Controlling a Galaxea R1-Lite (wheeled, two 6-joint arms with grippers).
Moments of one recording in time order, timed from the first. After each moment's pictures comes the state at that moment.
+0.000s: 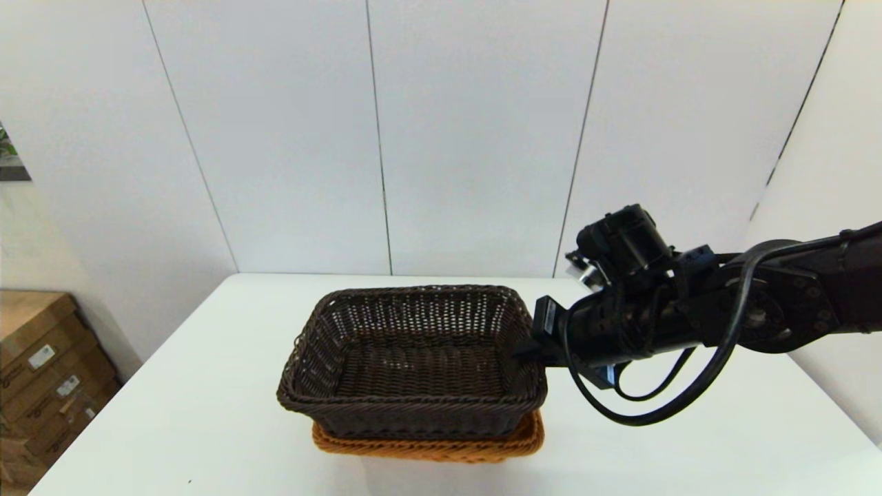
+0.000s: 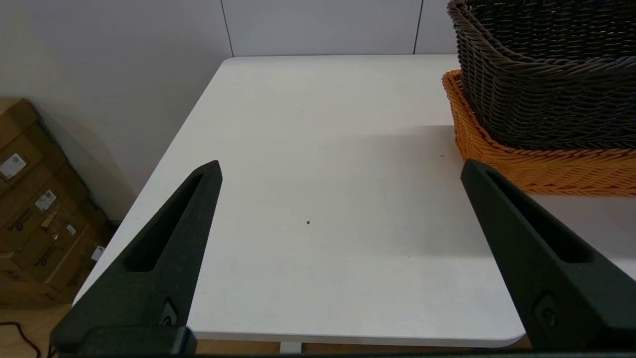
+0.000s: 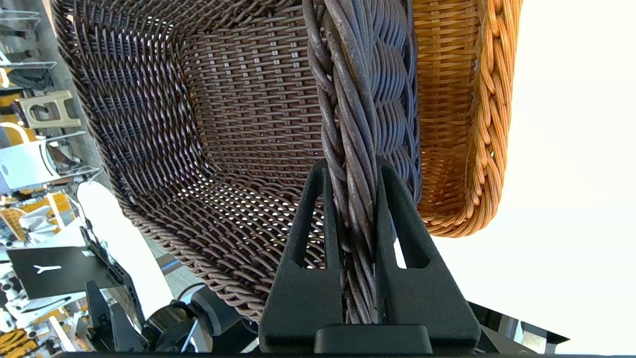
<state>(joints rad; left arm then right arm) 0.01 0.00 -0.05 0.12 0.00 0.00 0.53 1.84 -1.10 0.12 0.32 0.91</state>
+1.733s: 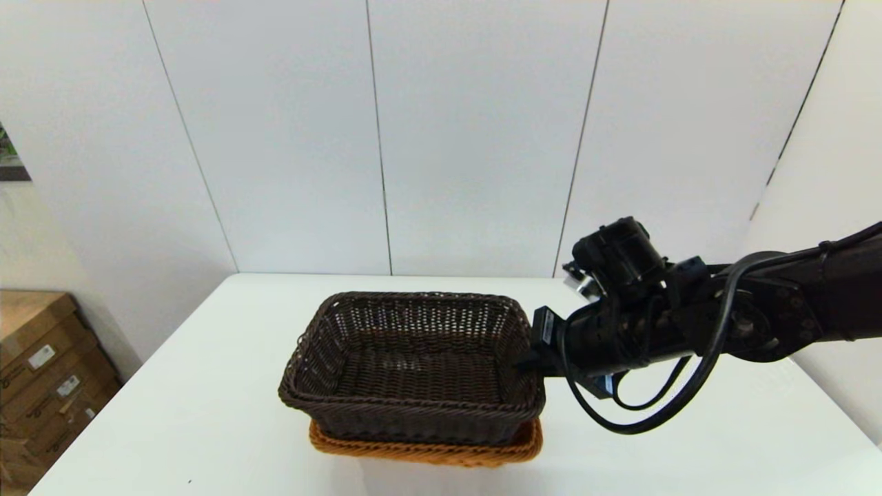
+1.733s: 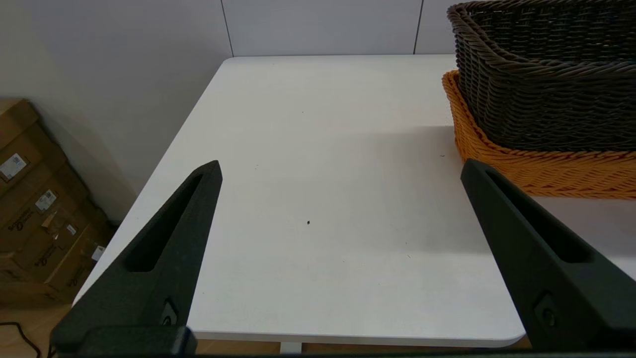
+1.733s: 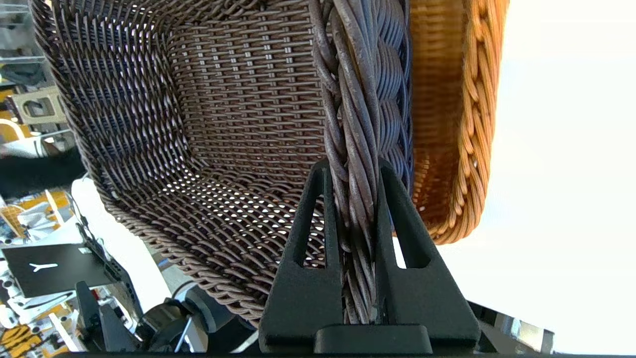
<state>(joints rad) 0.01 0.00 -0.05 0.12 0.00 0.00 0.53 1.86 -1.06 0.08 0.33 0.91</state>
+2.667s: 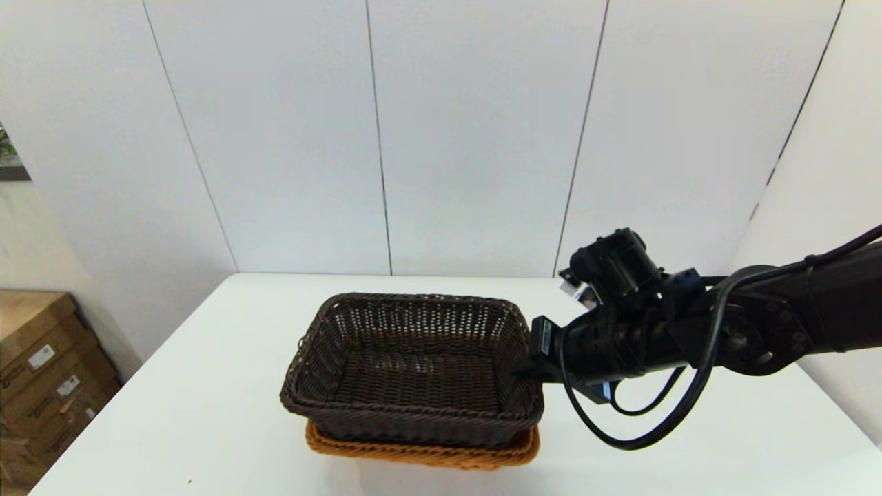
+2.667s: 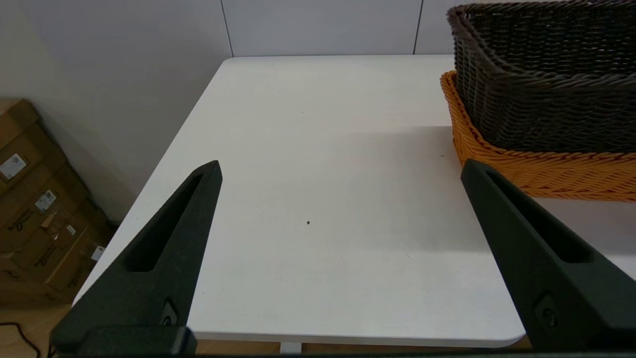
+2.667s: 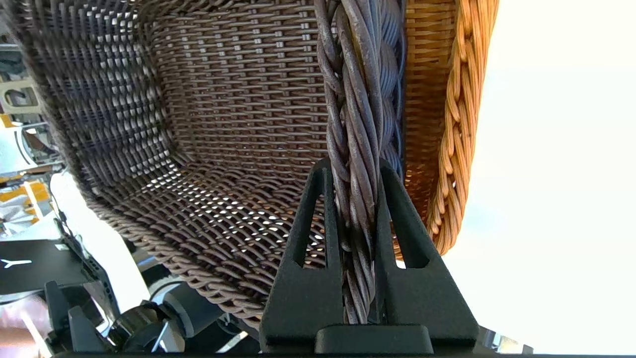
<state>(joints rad) 0.01 0.00 -0.05 0.12 0.00 0.00 0.53 1.88 -1.02 0.03 0.32 0.85</state>
